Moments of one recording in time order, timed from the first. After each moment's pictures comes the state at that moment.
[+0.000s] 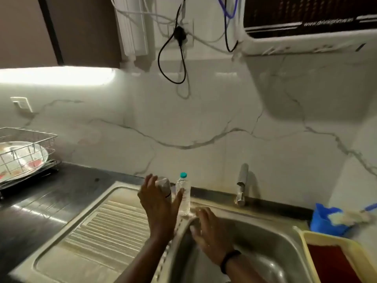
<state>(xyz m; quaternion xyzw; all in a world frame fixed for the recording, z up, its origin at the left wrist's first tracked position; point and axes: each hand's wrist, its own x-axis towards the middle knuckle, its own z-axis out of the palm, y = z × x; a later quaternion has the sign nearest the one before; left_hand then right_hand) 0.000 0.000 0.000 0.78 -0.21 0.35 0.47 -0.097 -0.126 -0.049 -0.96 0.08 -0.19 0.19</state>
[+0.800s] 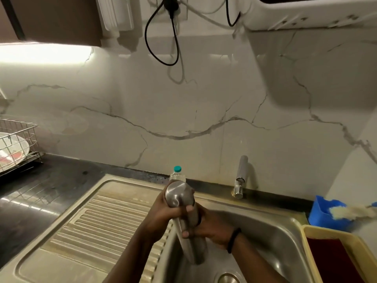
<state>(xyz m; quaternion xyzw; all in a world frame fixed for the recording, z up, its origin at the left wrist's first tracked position) 0.010 0.001 0.010 0.61 -0.32 -0.21 0.69 -0.077 -0.153 -0.015 -0.77 0.03 0.06 0.63</state>
